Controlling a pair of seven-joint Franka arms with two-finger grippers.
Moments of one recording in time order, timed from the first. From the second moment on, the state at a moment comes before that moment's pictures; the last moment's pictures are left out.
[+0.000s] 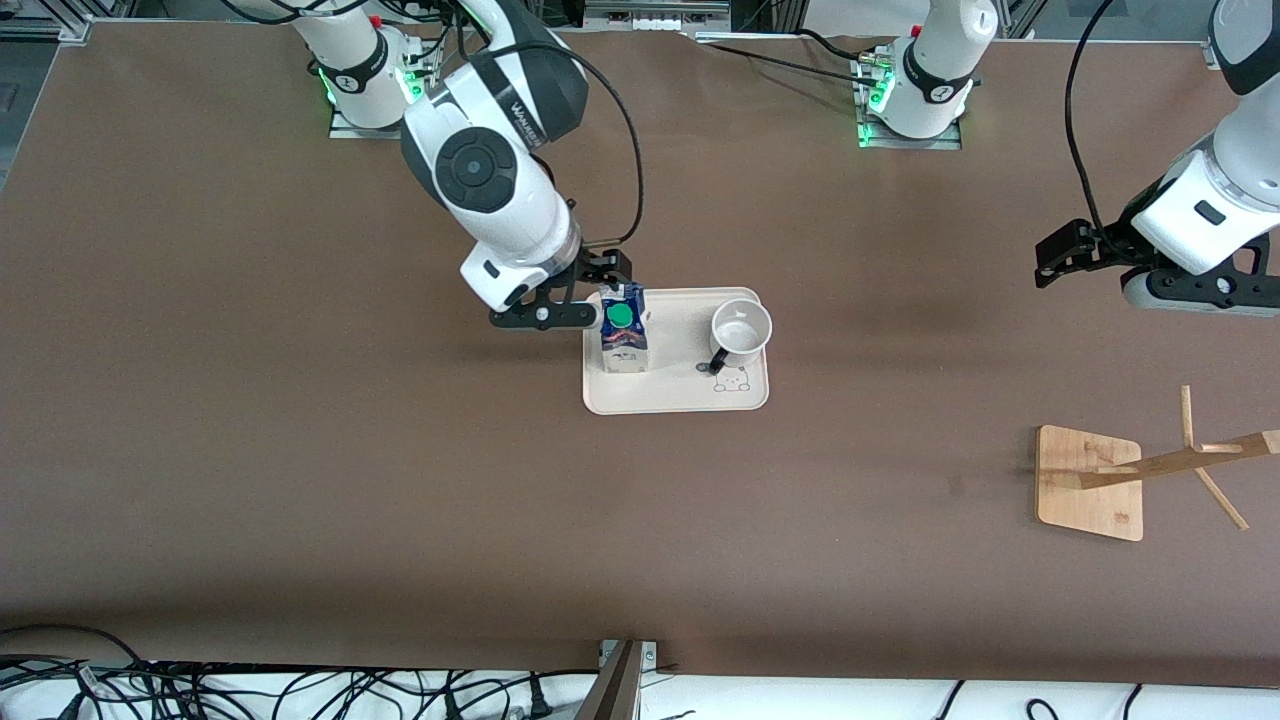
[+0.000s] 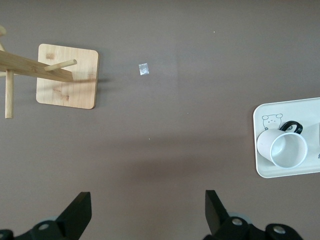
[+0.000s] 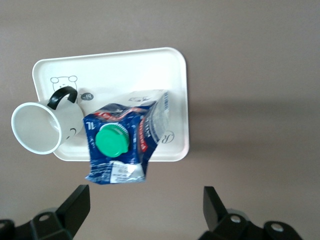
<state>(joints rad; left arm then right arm) -0.05 0.04 -0.01 -1.65 -0.01 1.68 -0.01 0.67 0.45 0.01 -1.50 0.21 1.93 0.63</state>
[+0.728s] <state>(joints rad) -0.05 0.04 -0.01 -1.65 -0.01 1.68 -0.01 0.69 0.49 0.00 -1.50 0.21 1.99 0.68</state>
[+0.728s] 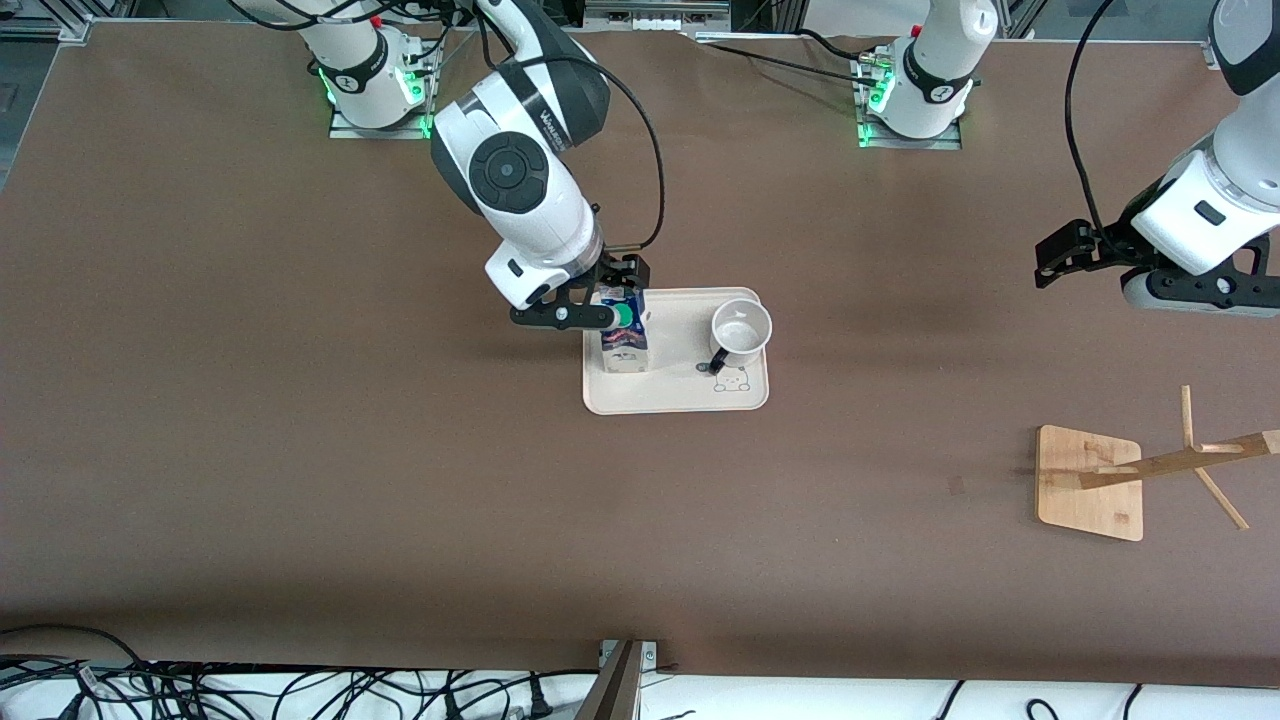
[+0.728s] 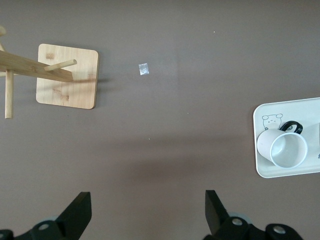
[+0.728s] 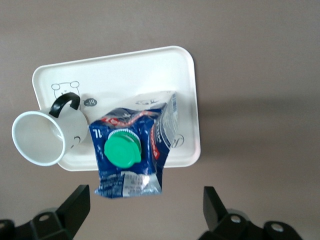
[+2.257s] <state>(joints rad) -0.05 0.04 -0.01 -1.65 -0.01 1.68 -0.01 0.71 0.57 -0.02 -1.50 0.21 2.18 0.67</state>
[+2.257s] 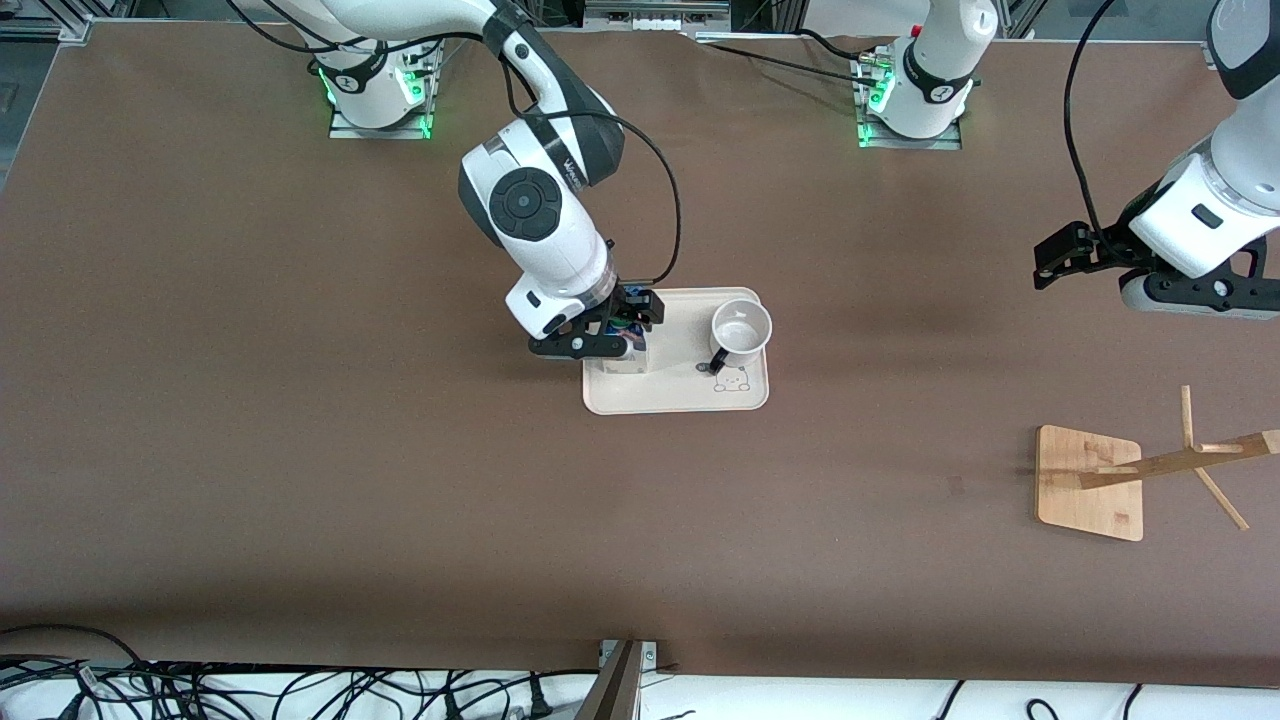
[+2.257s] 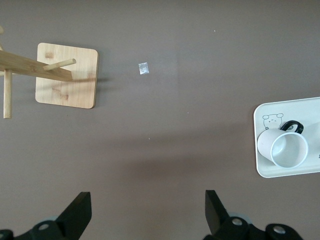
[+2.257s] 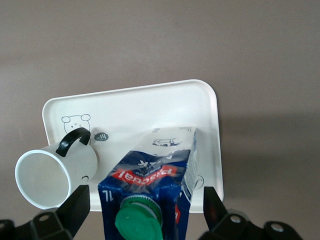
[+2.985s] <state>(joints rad) -0.05 0.04 -0.01 -1.65 -0.01 1.68 -0.01 0.71 0.59 -0.01 -1.50 0.21 2.21 0.67</state>
